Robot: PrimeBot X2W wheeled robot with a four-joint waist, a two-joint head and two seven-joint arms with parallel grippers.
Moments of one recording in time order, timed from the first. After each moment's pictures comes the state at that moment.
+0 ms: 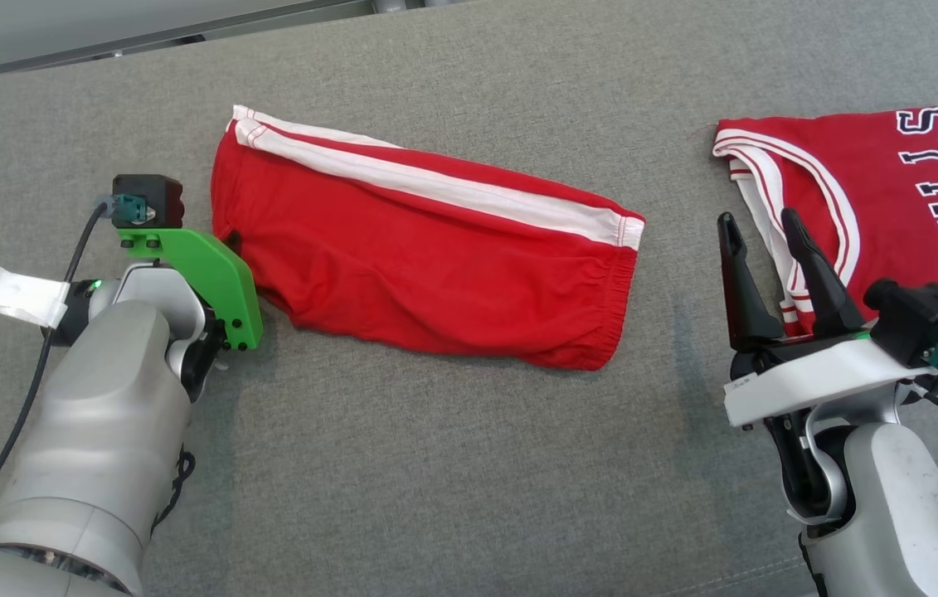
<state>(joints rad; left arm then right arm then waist) -0.98 0.16 -0.61 1.27 -0.70 -0.13 0.04 -0.25 -0.05 0.05 0.05 0.31 0.13 -0.11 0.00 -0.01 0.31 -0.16</state>
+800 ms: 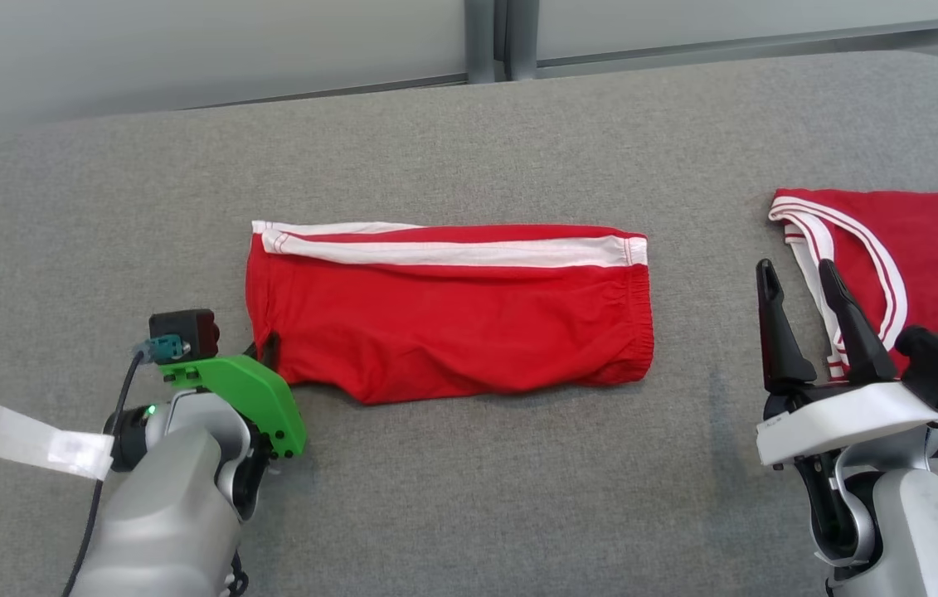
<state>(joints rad) -0.73 0.14 -0.60 1.16 -0.79 -0.09 -0.13 -0.16 -0.05 -0.03 0.03 0.31 0.13 -0.10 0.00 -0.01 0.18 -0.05</state>
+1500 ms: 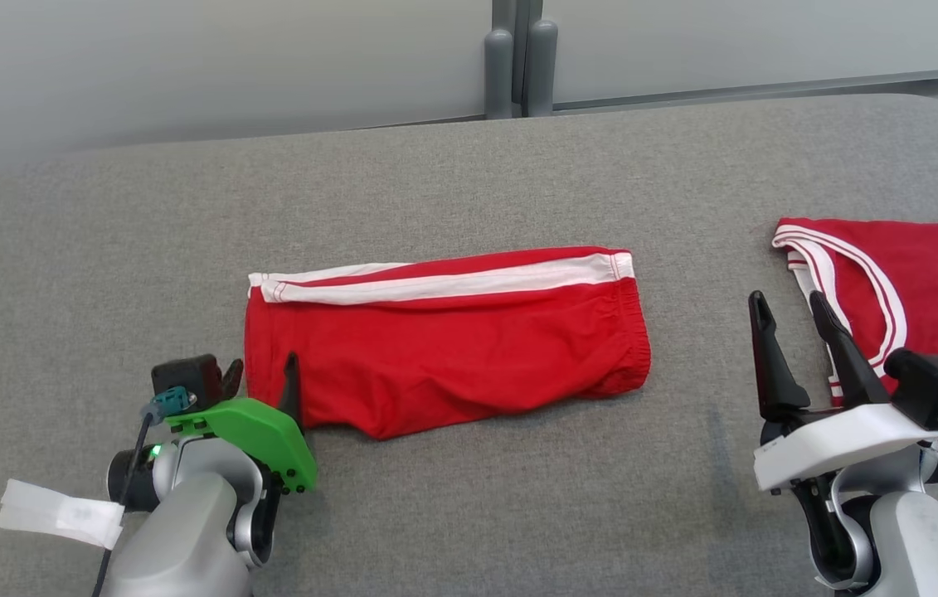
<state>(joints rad) -0.54 0.17 -0.59 0.93 -0.80 0.05 -0.21 -0.11 -0.05 -0.03 0.04 0.30 0.13 -0.08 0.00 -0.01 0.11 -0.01</state>
